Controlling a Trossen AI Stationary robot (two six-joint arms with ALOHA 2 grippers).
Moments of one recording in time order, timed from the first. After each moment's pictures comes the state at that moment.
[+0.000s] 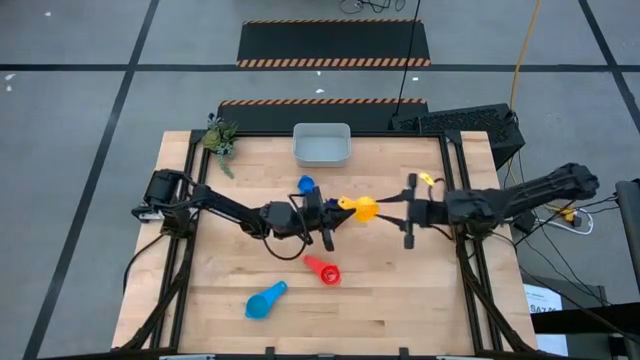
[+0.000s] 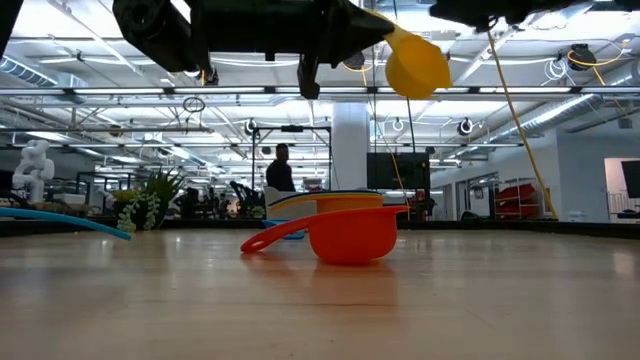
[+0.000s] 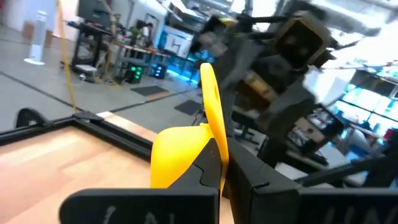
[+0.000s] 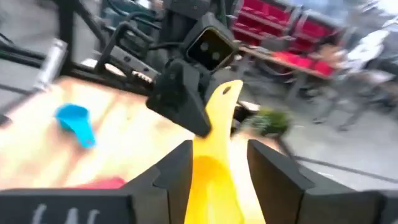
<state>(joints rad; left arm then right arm) -0.13 1.85 0.95 1.06 -0.33 -0.32 0.26 0.79 0.53 0.14 0.39 -0.28</state>
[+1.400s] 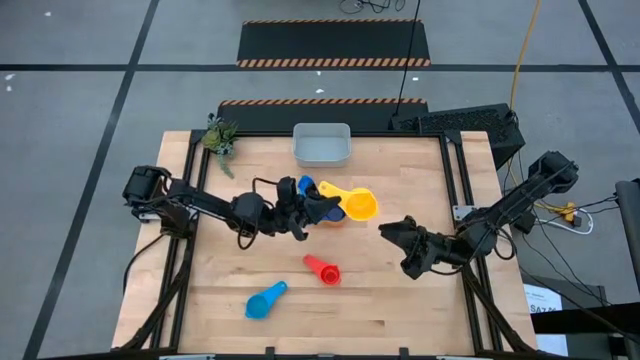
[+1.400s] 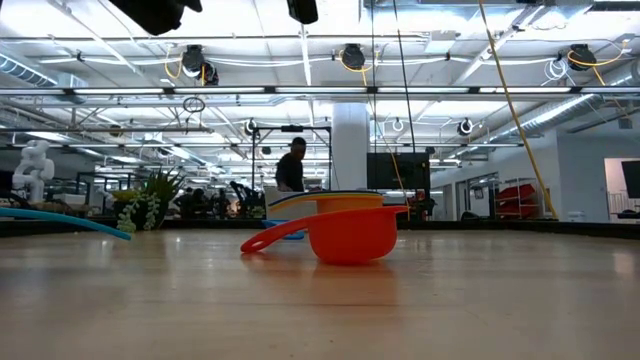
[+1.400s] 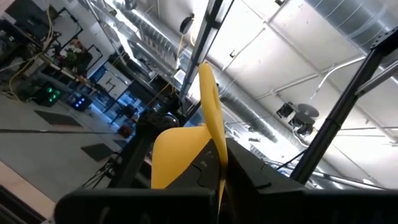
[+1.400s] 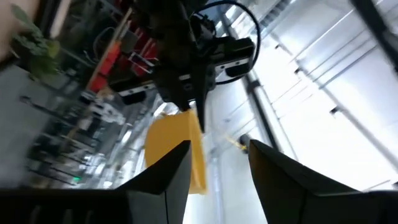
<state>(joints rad) -0.17 1.69 0.94 1.29 -0.26 -0.60 0.65 1.11 0.53 0.95 0.84 -2.49</state>
